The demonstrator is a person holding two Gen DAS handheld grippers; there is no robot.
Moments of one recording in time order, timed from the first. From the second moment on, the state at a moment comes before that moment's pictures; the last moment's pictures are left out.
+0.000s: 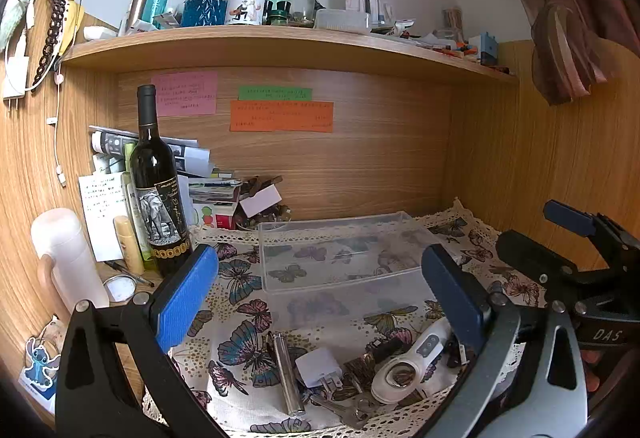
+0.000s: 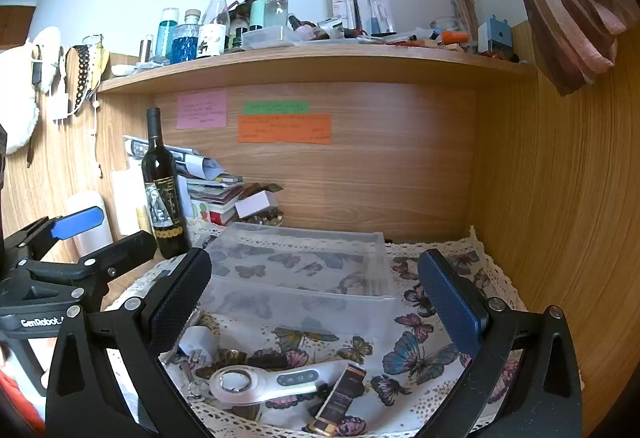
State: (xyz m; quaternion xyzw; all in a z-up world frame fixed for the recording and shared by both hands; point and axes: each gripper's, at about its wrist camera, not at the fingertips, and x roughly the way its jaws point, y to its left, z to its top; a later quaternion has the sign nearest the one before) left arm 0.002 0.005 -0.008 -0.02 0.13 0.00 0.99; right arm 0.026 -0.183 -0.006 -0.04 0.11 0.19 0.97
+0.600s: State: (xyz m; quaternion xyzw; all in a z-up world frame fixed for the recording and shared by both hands) left arm 0.003 0.004 -0.007 -0.02 0.13 0.00 0.99; right arm 0.025 -0.182 -0.007 -0.04 0.11 0.19 0.97
